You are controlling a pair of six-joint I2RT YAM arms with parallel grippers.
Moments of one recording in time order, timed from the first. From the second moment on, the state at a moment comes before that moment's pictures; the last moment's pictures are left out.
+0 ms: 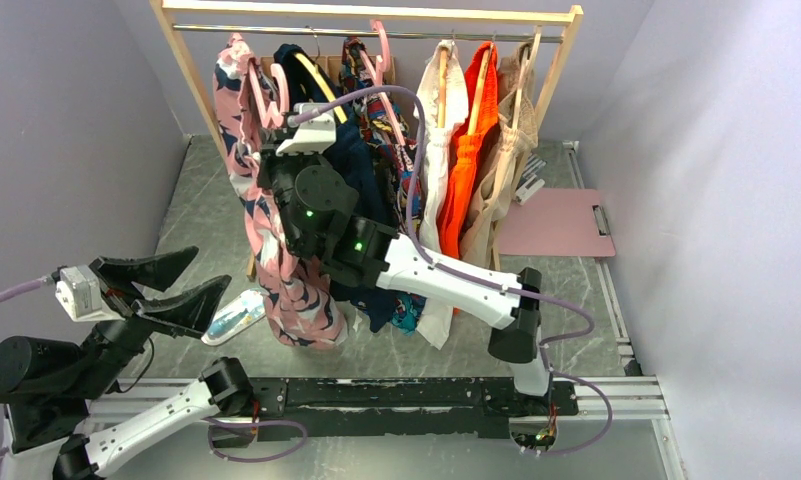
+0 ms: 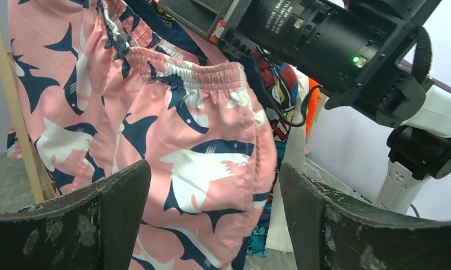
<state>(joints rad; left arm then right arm) -0.99 0.16 1.05 -0.57 -0.33 -0.16 1.29 1.94 2.12 0.19 0.92 0.05</state>
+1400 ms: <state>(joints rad) -0.99 0.77 1.47 -0.48 -0.52 -0.62 1.27 1.59 1.79 -0.03 0.73 0.22</state>
